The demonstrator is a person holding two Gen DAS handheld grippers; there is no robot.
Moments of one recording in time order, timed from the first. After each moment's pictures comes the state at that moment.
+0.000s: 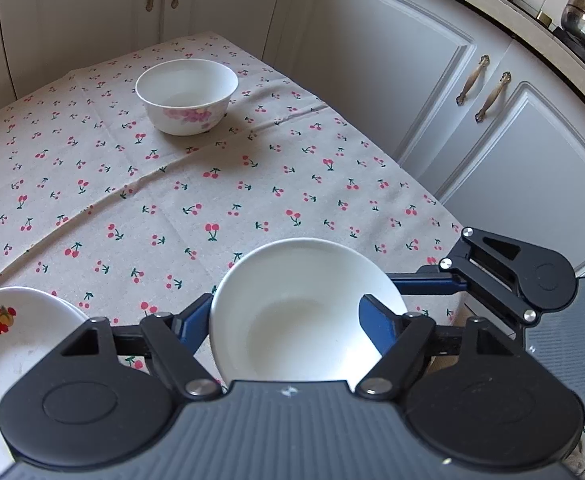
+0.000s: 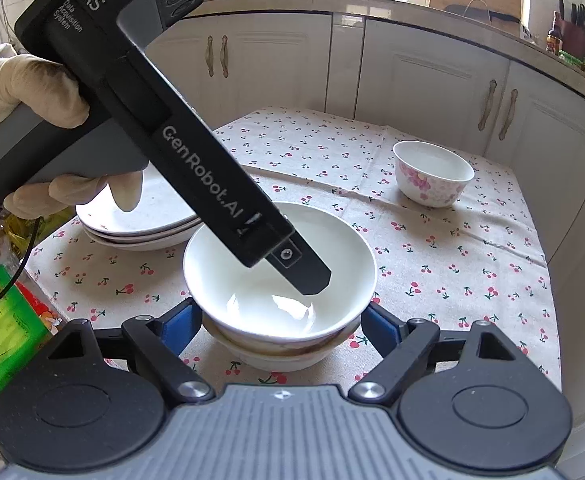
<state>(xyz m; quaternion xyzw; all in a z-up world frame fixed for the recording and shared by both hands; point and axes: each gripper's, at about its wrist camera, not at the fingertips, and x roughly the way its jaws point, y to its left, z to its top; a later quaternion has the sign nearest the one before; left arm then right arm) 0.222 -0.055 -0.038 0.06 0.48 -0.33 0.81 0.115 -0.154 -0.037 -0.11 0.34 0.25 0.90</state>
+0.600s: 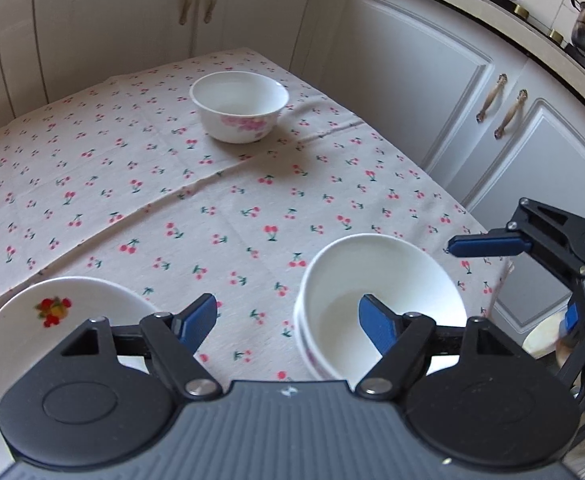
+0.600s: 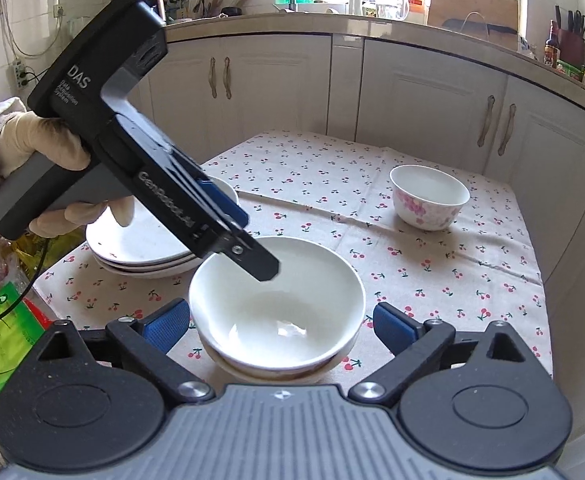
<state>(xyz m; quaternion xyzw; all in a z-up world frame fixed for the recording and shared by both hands) 0.228 -0.009 -0.040 0.05 0.45 -0.31 0.83 0.117 -0.162 -0.017 -0.10 0.32 0.26 0.90</state>
